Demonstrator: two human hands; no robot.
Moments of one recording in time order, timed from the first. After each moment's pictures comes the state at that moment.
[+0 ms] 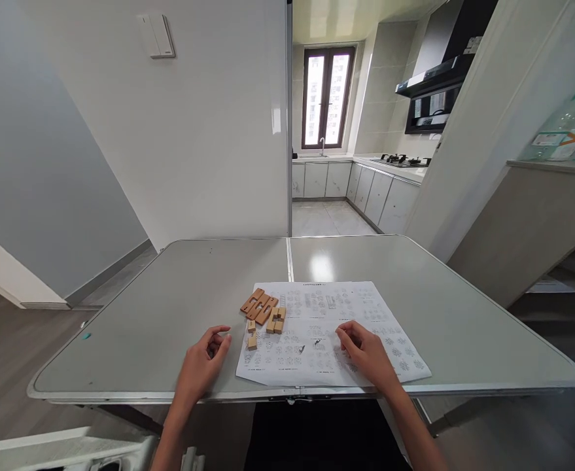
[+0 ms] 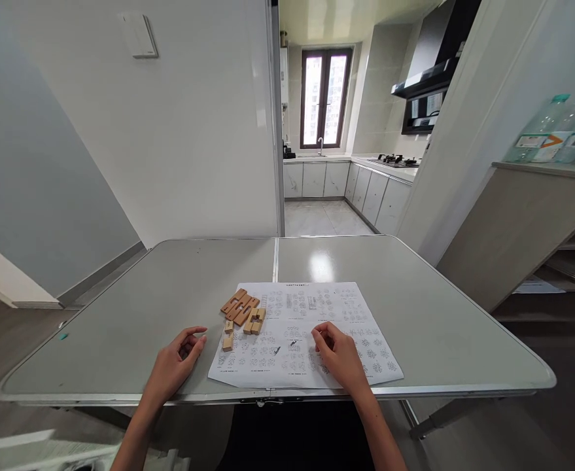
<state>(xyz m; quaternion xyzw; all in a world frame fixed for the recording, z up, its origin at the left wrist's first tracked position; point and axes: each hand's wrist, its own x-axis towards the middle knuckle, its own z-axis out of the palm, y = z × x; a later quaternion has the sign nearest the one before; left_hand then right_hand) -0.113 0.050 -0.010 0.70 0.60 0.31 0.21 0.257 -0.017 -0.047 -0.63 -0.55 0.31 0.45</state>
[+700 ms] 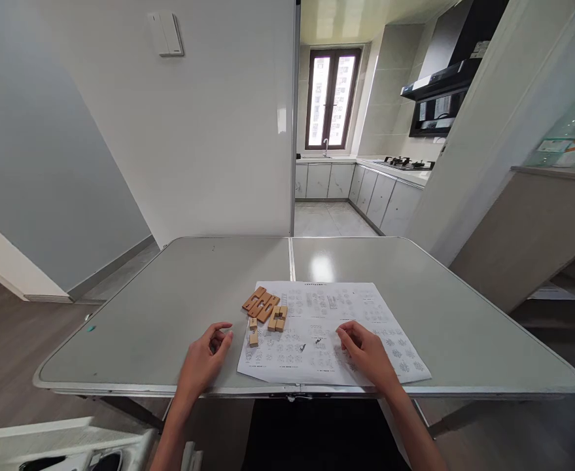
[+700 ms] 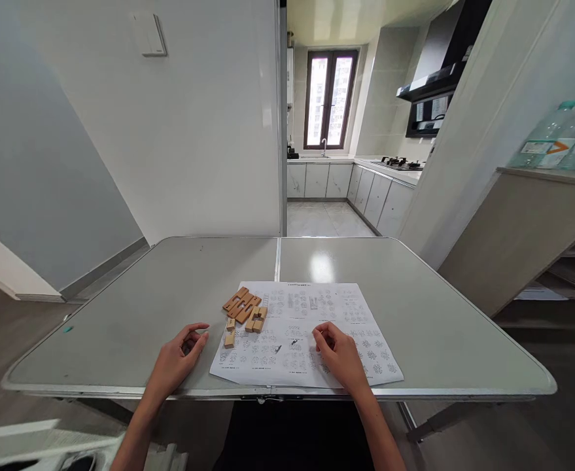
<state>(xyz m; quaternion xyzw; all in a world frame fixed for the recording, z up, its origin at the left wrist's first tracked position) -0.111 0.046 -0.007 0.70 0.60 0.32 0.21 0.254 -0.019 -0.043 -0.64 -0.55 0.31 0.45</state>
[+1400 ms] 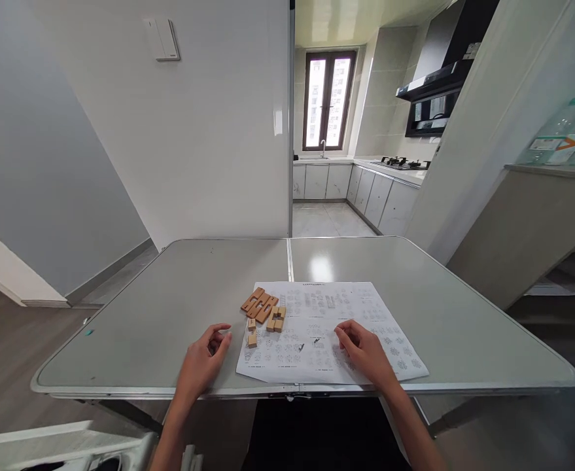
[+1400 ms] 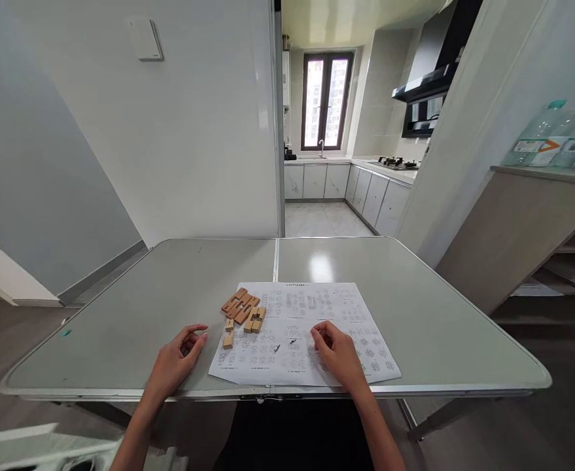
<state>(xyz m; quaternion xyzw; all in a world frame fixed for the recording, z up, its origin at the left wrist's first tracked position) -0.114 0.049 -0.011 0.70 0.61 0.31 0.21 0.256 -0.018 -0.044 -0.62 -0.55 0.31 0.46</state>
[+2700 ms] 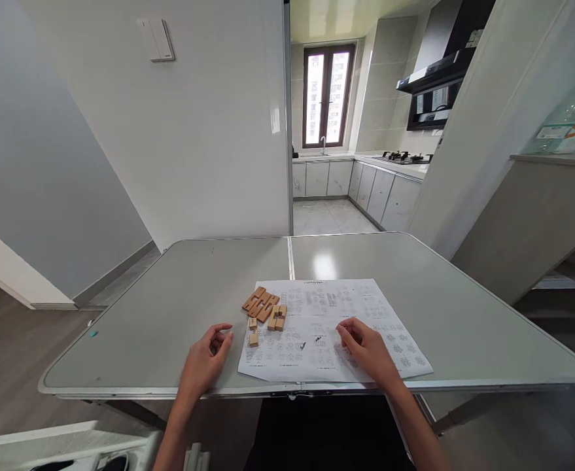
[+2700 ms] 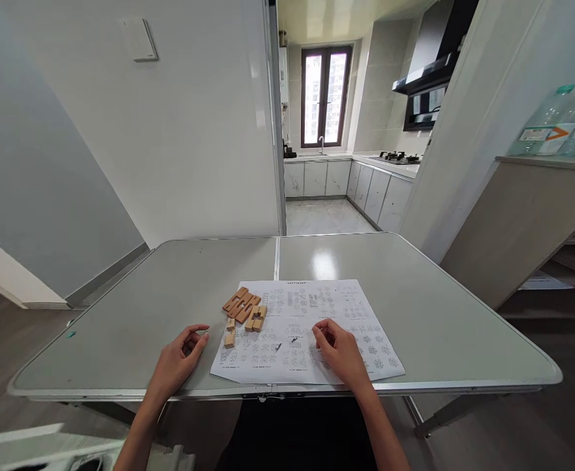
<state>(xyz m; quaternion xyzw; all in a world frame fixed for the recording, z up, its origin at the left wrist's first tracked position) -0.112 0.049 -0.009 0.70 0.61 0.31 0.21 0.258 -0.018 -0.046 -0.62 -0.55 0.32 0.46</state>
